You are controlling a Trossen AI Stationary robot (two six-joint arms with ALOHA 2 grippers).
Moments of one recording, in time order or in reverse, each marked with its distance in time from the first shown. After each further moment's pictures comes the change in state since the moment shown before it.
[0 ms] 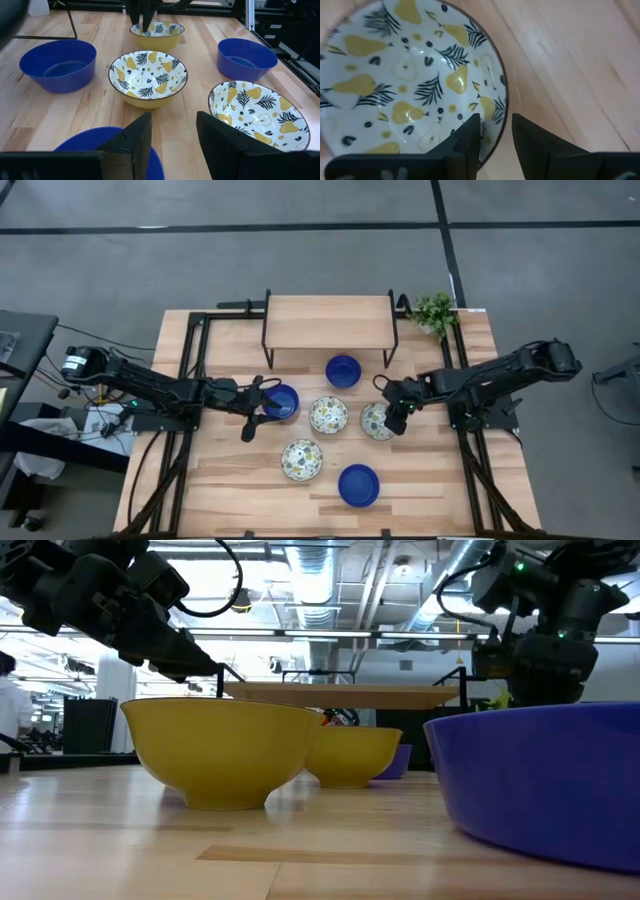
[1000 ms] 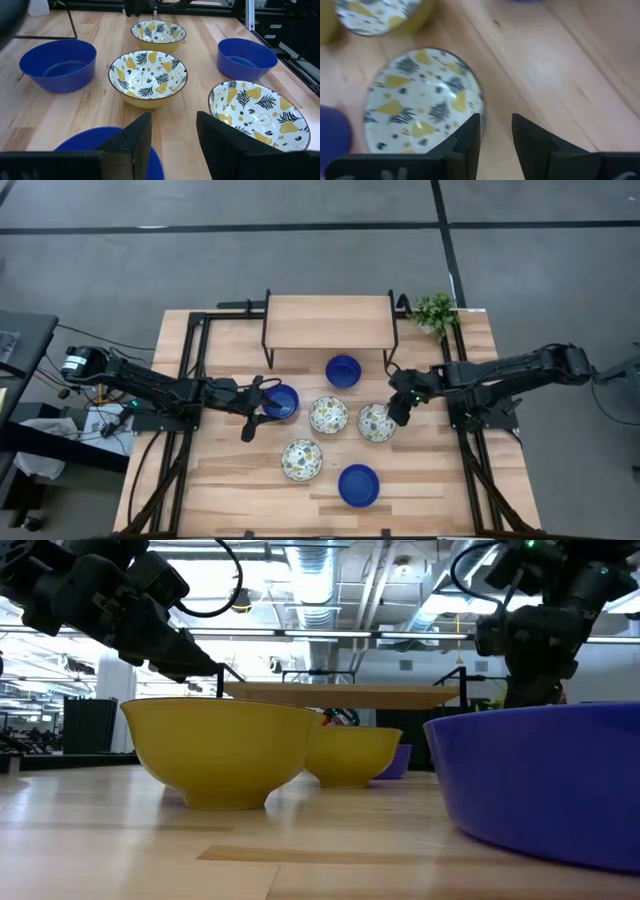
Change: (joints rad) left arm 0.000 0.000 0.000 0.000 0.000 0.000; right arm -0.058 -0.182 0.000 -0.059 0.023 0.018
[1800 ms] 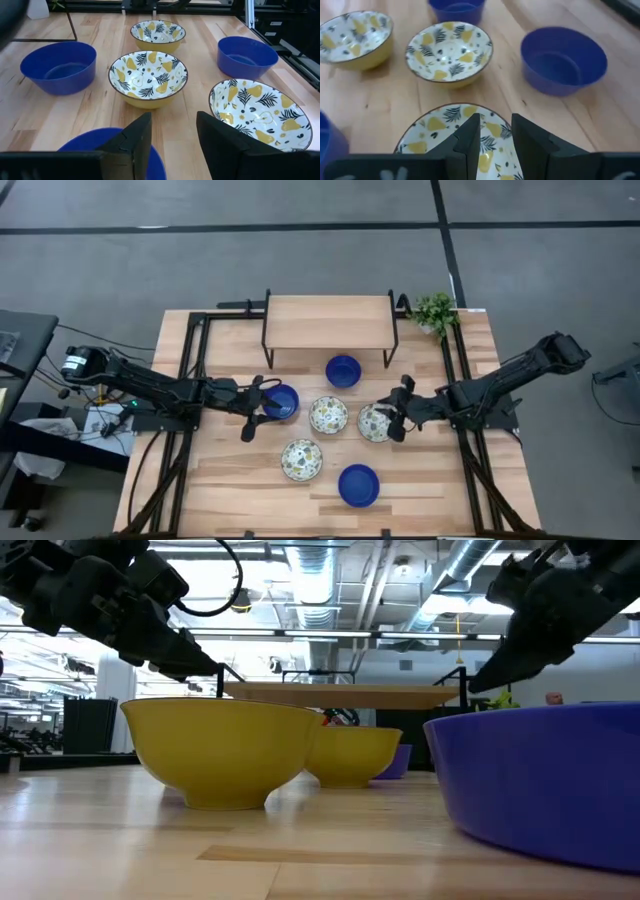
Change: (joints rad) left arm 0.000 0.000 0.000 0.000 0.000 0.023; right arm 0.322 0.000 -0.086 0.374 0.444 -0.116
